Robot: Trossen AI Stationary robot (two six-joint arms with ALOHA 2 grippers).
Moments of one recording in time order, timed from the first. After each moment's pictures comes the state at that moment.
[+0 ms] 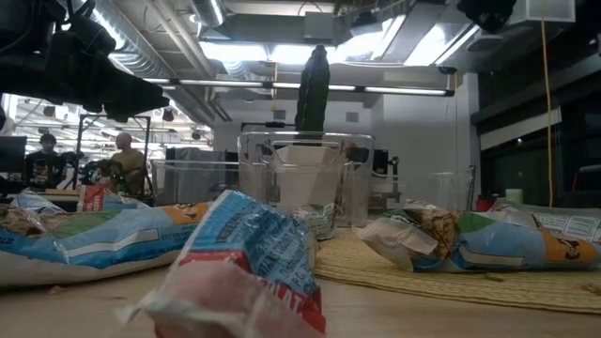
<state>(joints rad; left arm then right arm) 0.13 0.09 0.01 0.03 -0.09 -0.04 0.20 0.92 1.04 -0.75 0.03 0.38</state>
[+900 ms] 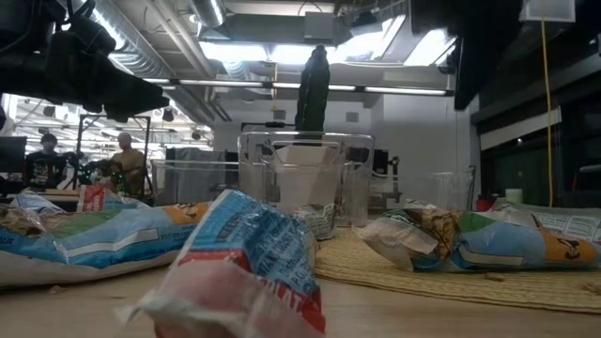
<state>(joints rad) 0.13 0.09 0.01 0.03 -0.09 -0.04 0.23 1.45 1.19 -1.04 0.14 0.60</state>
